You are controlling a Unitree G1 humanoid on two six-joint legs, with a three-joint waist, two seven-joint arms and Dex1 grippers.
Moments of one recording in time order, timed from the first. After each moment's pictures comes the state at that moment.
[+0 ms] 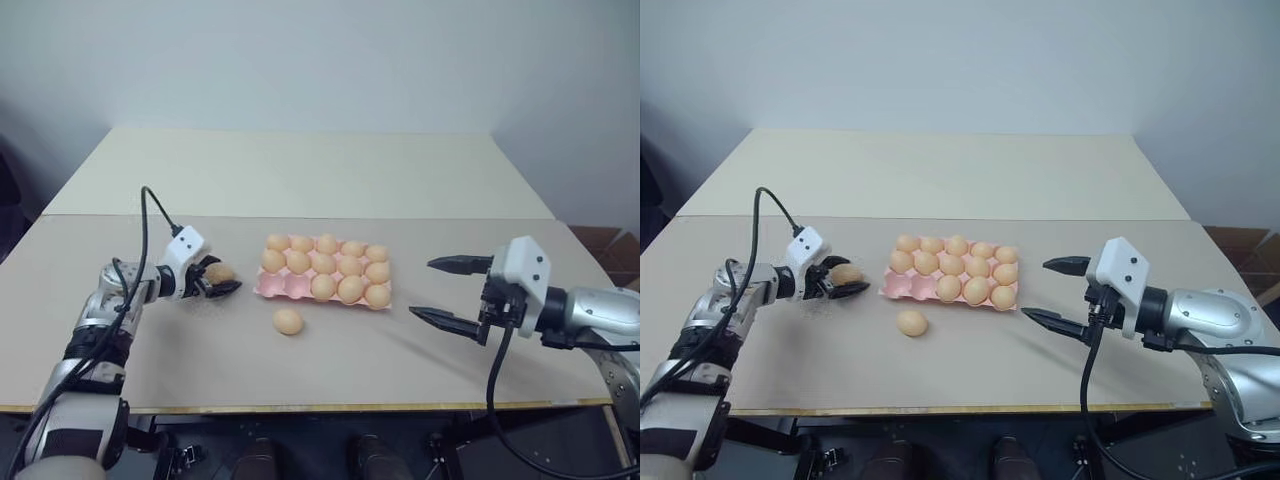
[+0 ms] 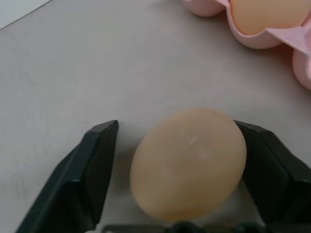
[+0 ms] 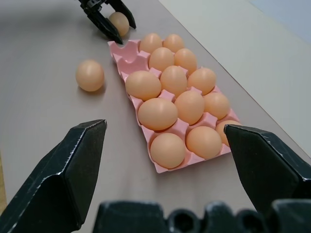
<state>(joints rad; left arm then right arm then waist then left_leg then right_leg) -0.72 0.68 -0.08 0.70 -0.11 0.19 -0.99 -0.15 -0.86 -0.25 -0.52 0.55 0.52 0.94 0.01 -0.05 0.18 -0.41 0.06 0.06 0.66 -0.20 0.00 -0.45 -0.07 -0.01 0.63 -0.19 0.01</state>
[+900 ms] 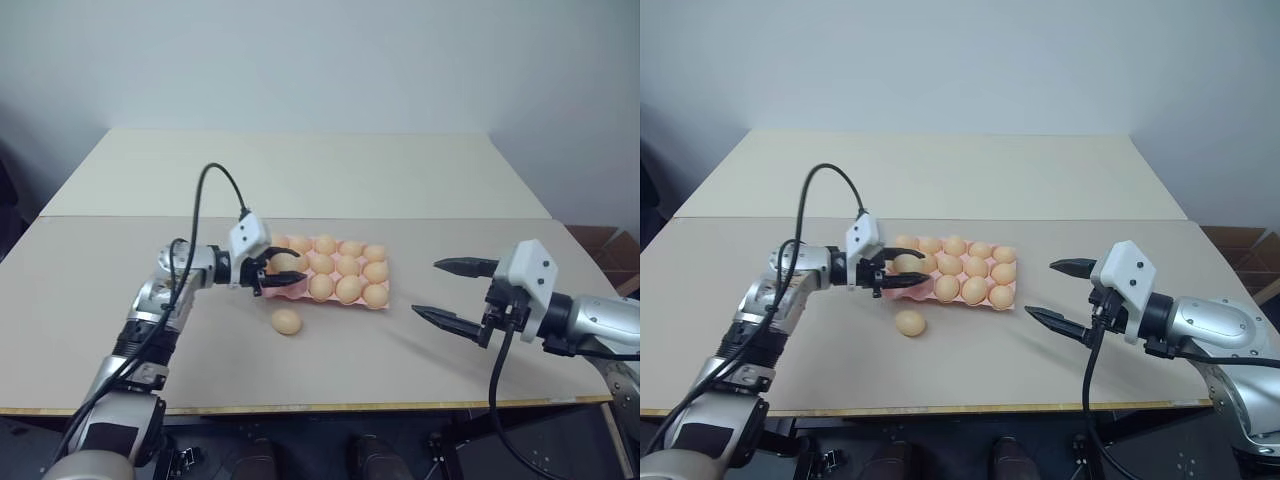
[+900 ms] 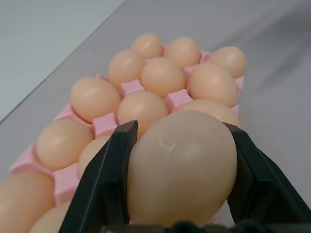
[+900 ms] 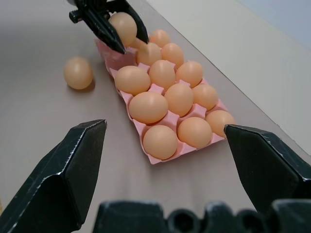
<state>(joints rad) -0.71 0.51 -0.15 0.34 -0.20 0.22 -1.17 -0.10 -0.86 -0.26 -0.56 0.56 0.53 0.87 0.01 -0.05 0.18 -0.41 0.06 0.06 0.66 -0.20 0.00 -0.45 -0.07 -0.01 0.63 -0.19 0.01</state>
